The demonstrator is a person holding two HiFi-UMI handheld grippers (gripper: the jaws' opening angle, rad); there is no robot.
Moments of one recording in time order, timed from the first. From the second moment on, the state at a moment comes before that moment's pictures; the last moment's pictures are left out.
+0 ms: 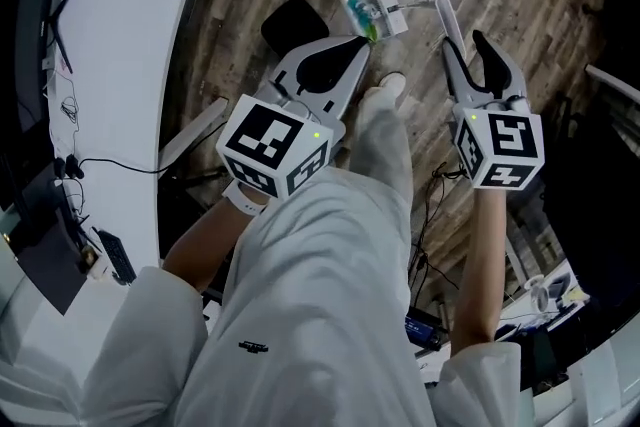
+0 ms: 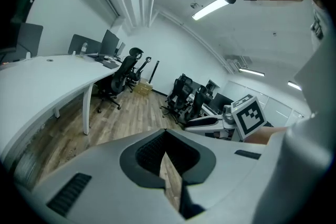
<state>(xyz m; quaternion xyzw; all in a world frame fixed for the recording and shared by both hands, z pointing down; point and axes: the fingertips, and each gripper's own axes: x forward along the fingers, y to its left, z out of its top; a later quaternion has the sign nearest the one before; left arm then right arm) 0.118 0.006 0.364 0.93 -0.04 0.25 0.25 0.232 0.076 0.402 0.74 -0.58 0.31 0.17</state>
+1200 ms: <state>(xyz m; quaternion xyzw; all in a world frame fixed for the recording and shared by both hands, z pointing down) 0.149 -0.022 0.461 0.91 -0.08 0.28 0.31 0.274 0.031 0.568 0.61 -0.56 0.45 0.32</state>
